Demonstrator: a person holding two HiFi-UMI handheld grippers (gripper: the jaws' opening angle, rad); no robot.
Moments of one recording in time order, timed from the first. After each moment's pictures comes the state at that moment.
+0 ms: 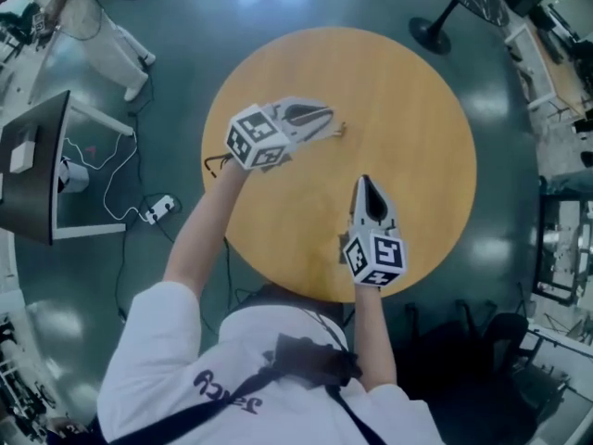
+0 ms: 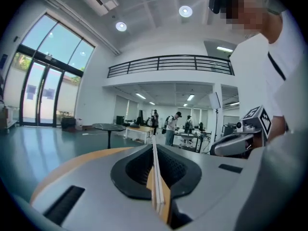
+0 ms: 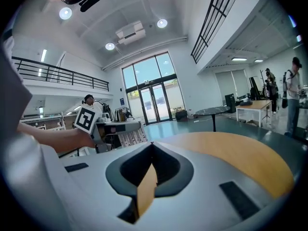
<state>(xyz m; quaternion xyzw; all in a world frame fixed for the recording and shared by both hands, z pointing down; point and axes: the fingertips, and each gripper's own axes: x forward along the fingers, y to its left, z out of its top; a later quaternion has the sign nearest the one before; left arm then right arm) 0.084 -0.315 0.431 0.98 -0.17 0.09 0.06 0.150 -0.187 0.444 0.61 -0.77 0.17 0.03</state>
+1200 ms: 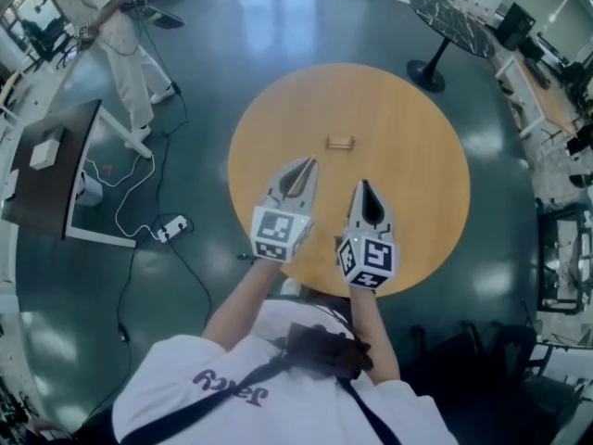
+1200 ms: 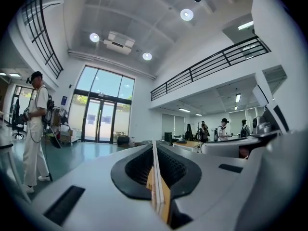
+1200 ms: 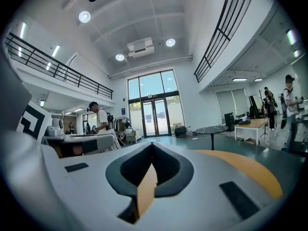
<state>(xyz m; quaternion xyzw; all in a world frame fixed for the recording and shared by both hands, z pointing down) 0.005 -0.161 0.367 0.87 -0.49 -0.01 0.02 0.108 -0.122 0.376 0.63 -0.77 0.08 -0.01</state>
